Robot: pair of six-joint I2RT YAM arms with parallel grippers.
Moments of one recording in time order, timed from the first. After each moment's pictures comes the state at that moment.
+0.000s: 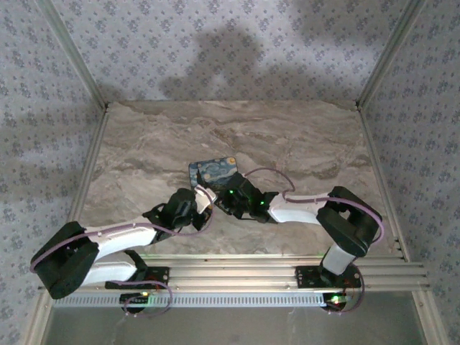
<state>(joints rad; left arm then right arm) -0.81 1.20 0.37 0.15 0.04 -0.01 0.95 1.64 0.80 0.14 -0.10 1.40</state>
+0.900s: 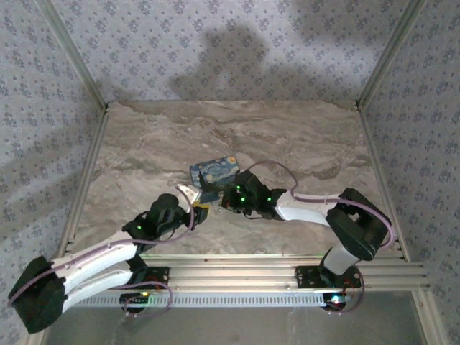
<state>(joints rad) -0.78 0.83 0.28 0.05 0.00 -0.22 0.88 1.57 0.78 0.04 -0.18 1.03</state>
